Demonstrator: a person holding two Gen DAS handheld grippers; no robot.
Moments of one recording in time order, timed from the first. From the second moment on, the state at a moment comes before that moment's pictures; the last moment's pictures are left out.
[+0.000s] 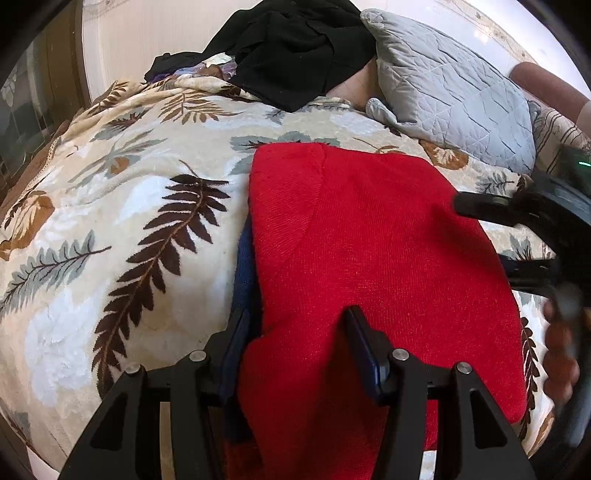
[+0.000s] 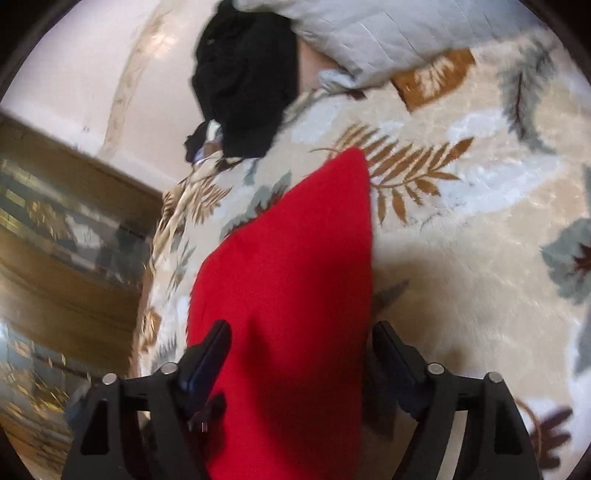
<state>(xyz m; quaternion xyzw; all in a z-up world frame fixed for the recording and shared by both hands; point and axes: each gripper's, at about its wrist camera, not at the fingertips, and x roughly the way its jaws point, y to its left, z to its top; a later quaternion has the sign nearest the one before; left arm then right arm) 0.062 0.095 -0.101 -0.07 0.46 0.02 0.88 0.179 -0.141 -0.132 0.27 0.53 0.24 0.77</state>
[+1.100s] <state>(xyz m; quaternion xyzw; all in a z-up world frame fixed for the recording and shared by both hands) 0.008 0.136 -0.113 -0.20 0.49 -0.02 0.85 0.050 -0.136 -0.124 0.15 0.51 0.26 0.81</state>
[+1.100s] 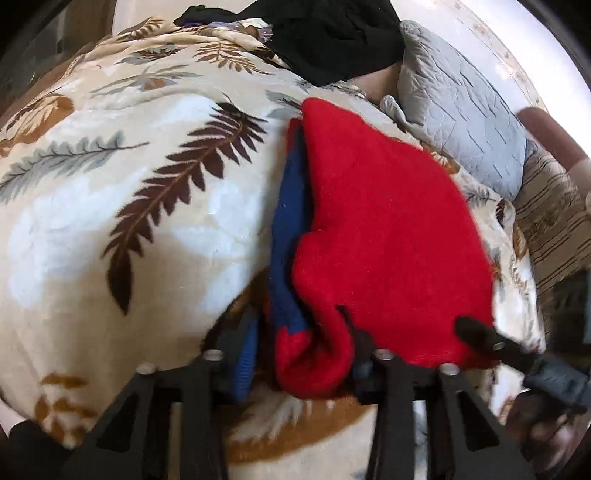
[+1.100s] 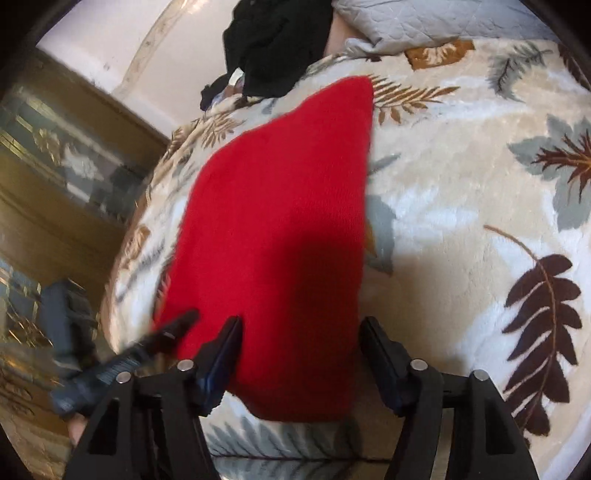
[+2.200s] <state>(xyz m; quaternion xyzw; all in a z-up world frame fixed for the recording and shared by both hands) 0.053 0.164 -0.121 -0.29 0.49 -0.08 0.82 0.077 -0.134 -0.132 0.21 0.51 0.28 0.78</state>
